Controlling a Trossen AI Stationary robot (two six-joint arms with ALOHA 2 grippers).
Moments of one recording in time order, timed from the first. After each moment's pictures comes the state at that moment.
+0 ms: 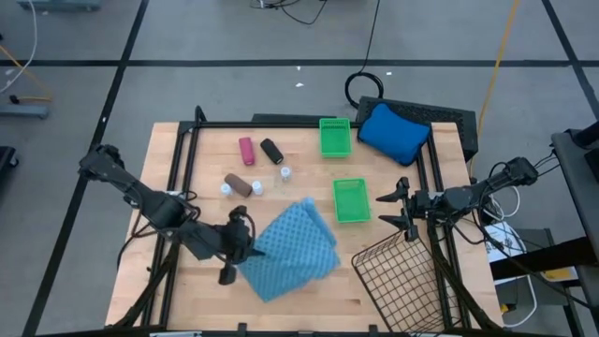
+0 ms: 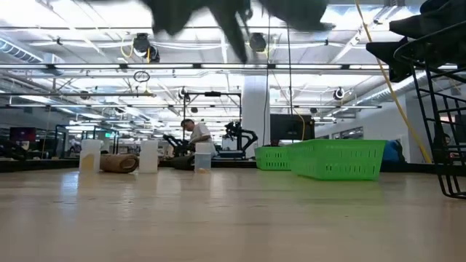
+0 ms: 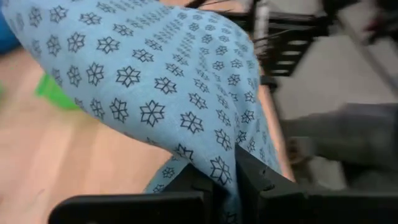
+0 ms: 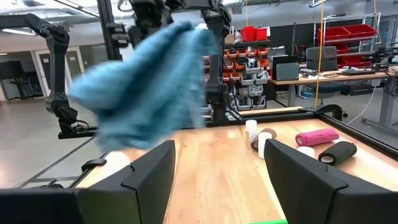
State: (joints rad) left arm -0.58 1.29 1.22 -0.52 -0.31 -0.40; right arm 0.43 0.20 0.02 0.30 0.39 0.07
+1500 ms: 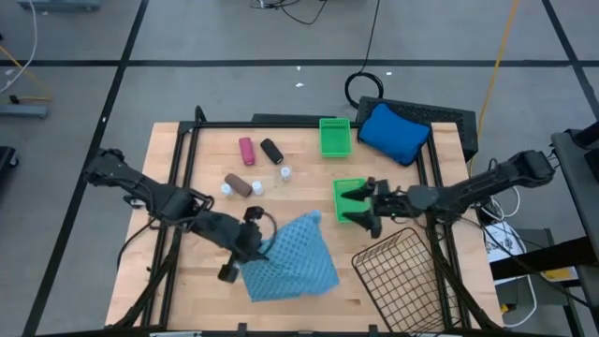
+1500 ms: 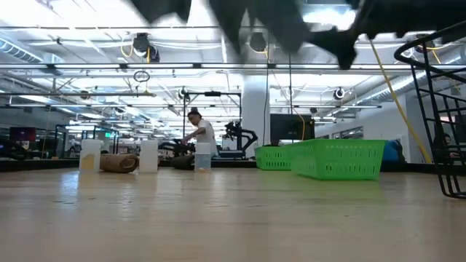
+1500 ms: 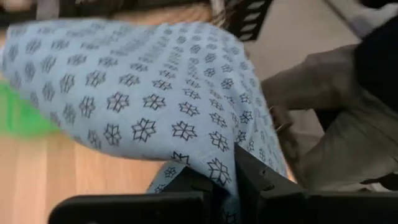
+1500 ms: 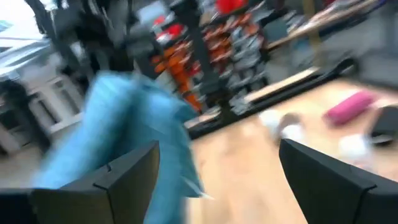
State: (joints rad) left arm -0.47 1.39 1.39 -0.65 -0.04 -0.13; right arm 0.24 1.06 0.40 0.68 0.23 0.45
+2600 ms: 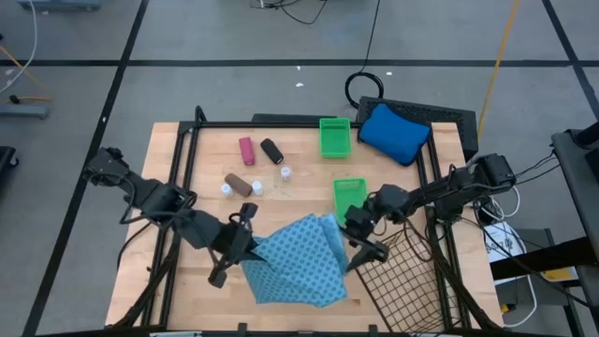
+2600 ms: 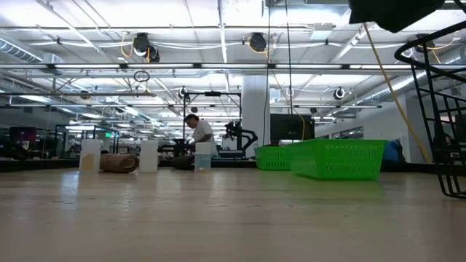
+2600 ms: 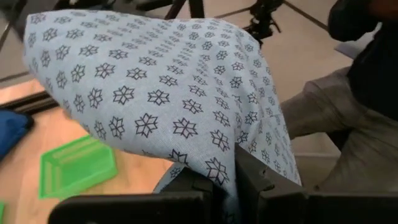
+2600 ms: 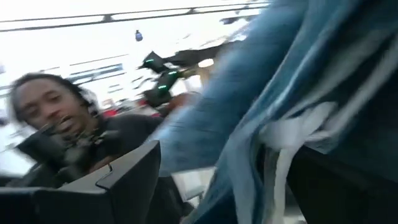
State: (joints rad) left arm -0.53 1.39 1.54 -0.68 -0.16 -0.02; right arm 0.22 1.54 0.75 1.19 -0.72 0.56
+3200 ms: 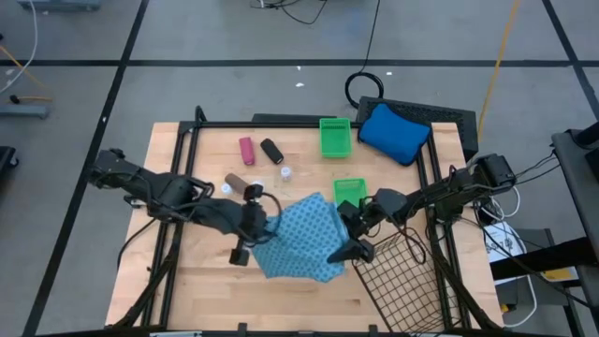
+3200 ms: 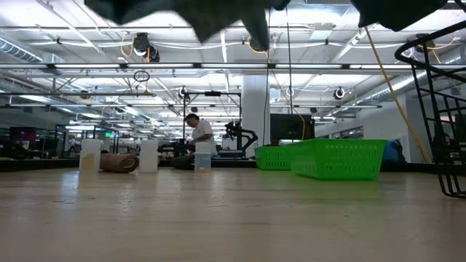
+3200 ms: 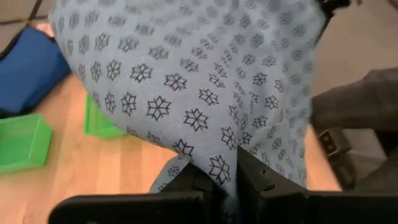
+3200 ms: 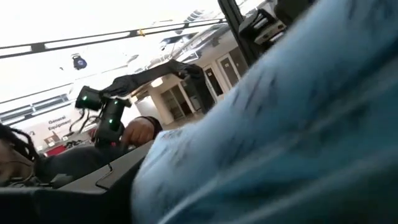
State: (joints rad) left arm -0.40 1.43 1.54 -0.80 -0.21 -0.12; right arm 0.23 1.54 0.75 1.08 -0.42 0.60
